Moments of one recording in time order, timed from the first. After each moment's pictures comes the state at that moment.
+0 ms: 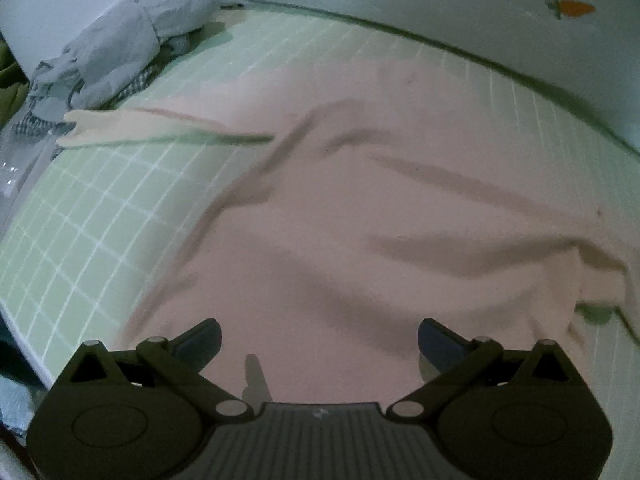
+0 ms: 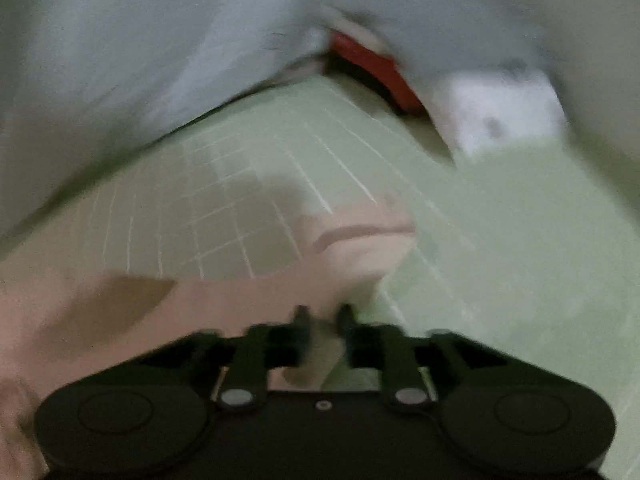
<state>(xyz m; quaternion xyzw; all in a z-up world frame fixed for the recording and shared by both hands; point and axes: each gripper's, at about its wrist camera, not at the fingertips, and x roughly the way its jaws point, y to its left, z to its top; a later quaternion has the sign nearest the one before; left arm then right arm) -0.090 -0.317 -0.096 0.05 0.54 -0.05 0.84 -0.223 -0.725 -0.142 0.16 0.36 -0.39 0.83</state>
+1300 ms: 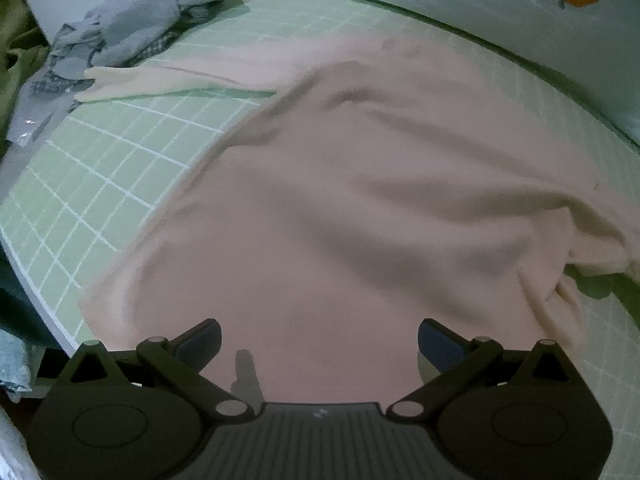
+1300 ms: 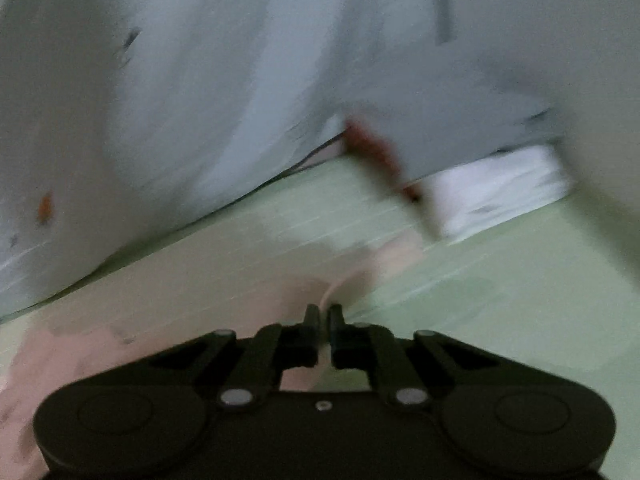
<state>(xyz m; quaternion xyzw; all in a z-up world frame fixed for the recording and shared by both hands) -0.127 -0.319 -0.097 0.02 0.56 -0.03 0.83 -0.309 -0.731 -0.092 0.23 0.24 -0.41 0.85</state>
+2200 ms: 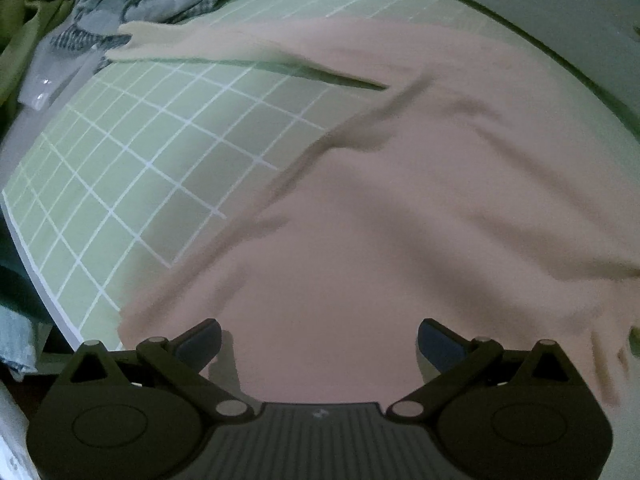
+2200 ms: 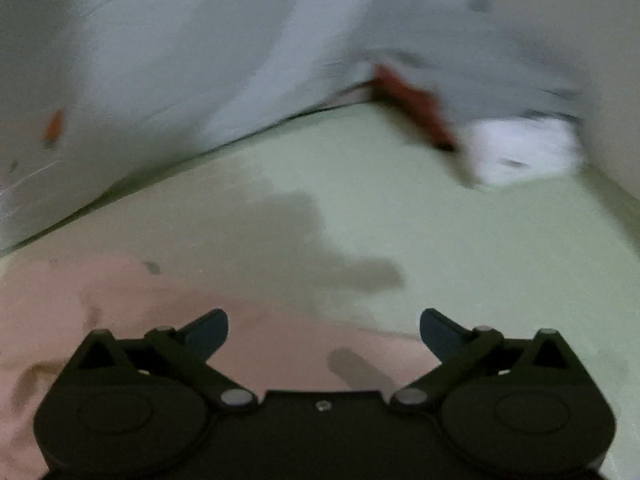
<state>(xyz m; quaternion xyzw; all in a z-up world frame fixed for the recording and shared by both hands) -0.075 -0.245 -0.116 -0.02 0.59 0.02 0.80 -0.226 -0.682 -0.111 0.22 0.33 -0.34 0.86</state>
